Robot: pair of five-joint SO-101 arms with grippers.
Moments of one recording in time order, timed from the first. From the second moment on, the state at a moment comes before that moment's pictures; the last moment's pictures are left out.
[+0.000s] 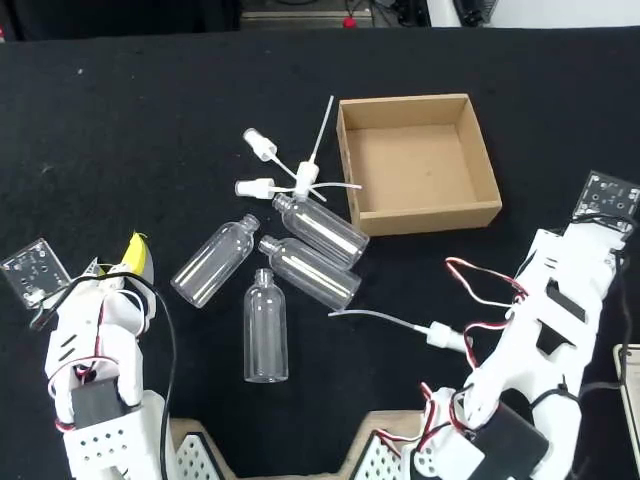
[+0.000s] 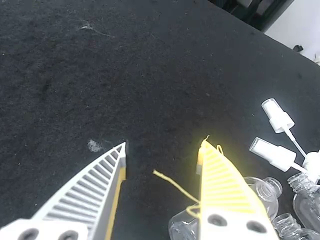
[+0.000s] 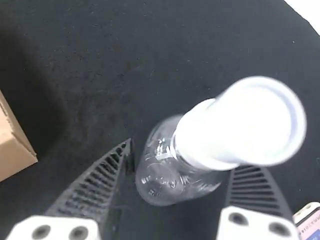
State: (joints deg) left arm -21.9 -104.0 91.2 46.8 16.3; right arm 40.5 -21.6 63.0 2.9 16.0
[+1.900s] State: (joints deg) left arm -21.9 -104.0 91.2 46.8 16.3; right arm -4.5 -5.3 26.9 14.6 1.0
